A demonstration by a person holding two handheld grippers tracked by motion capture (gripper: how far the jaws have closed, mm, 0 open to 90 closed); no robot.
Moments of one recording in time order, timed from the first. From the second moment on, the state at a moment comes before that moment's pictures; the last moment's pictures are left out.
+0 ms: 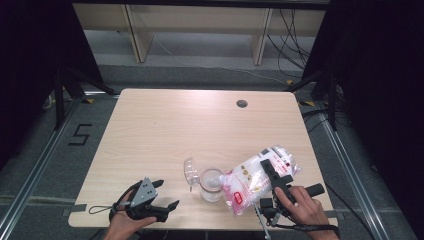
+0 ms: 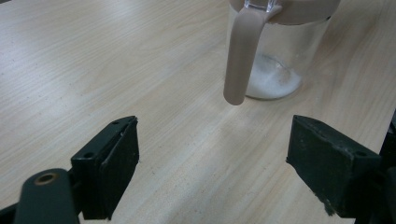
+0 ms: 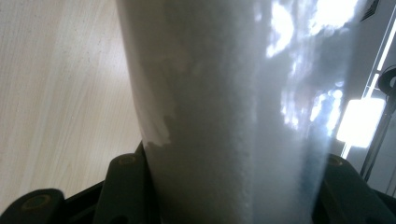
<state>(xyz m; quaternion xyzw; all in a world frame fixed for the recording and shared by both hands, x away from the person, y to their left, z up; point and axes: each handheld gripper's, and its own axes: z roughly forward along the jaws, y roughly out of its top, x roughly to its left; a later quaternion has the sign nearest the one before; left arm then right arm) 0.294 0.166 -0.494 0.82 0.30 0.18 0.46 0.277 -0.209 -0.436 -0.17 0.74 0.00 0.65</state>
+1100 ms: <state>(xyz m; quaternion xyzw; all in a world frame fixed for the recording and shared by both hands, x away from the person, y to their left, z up) 0.293 0.165 -0.494 0.81 0.30 0.18 0.46 0.285 -0.205 -0.434 -0.19 0.73 0.00 0.65</state>
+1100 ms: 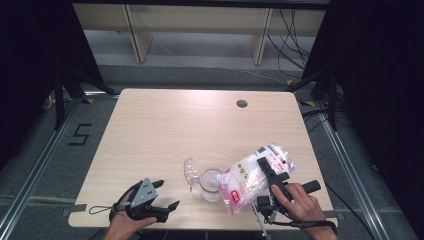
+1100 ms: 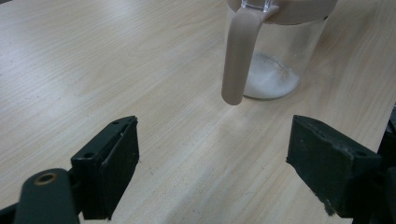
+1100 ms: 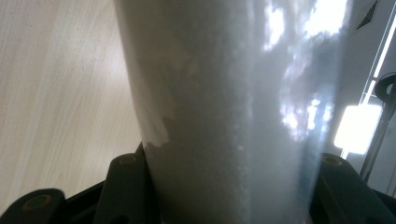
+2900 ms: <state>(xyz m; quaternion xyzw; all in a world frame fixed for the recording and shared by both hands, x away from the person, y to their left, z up) 0.294 0.164 -0.495 0.82 0.30 0.18 0.46 0.277 -0.213 -0.431 -0.17 0.74 0.00 0.65</state>
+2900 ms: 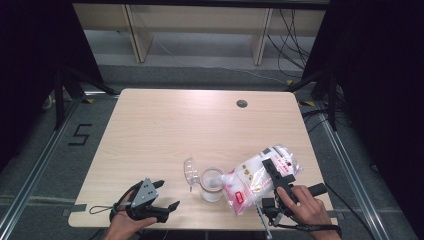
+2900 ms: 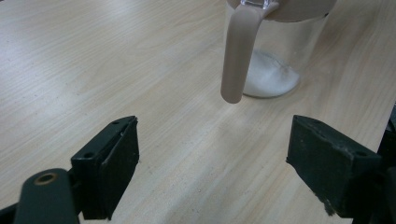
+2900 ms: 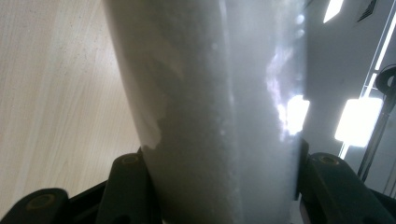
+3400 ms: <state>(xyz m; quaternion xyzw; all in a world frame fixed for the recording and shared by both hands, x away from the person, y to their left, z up) 0.294 0.164 -0.495 0.81 0.30 0.18 0.47 0.277 -0.215 -0.430 -0.17 0.74 -0.01 0.65</state>
